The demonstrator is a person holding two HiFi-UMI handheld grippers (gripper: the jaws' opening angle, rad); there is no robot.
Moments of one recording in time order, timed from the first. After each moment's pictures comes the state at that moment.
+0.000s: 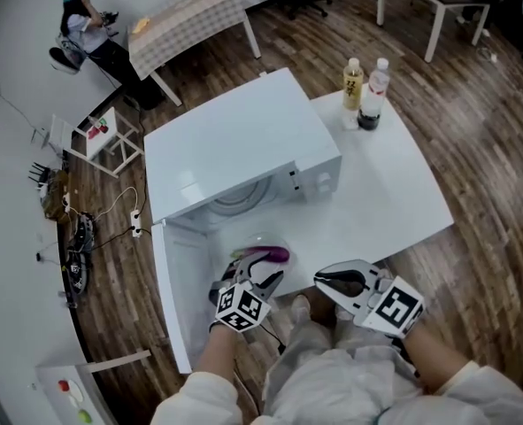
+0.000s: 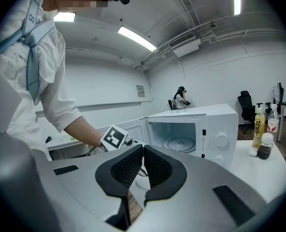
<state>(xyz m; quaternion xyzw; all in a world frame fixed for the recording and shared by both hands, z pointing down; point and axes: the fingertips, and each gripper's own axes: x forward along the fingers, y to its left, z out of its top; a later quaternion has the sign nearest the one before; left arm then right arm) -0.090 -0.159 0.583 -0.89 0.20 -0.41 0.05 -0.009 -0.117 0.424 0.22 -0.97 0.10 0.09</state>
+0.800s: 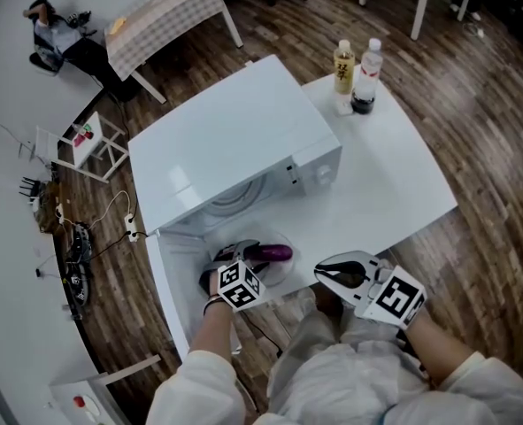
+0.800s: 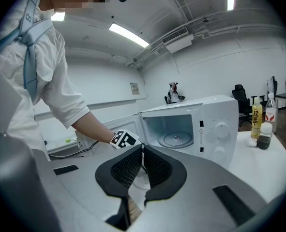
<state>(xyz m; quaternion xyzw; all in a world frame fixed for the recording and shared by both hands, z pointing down) -0.142 -0.195 0.657 -0.82 0.12 -0.56 0.04 -0.020 -0.136 0.446 0.24 -0.96 0.13 0.10</state>
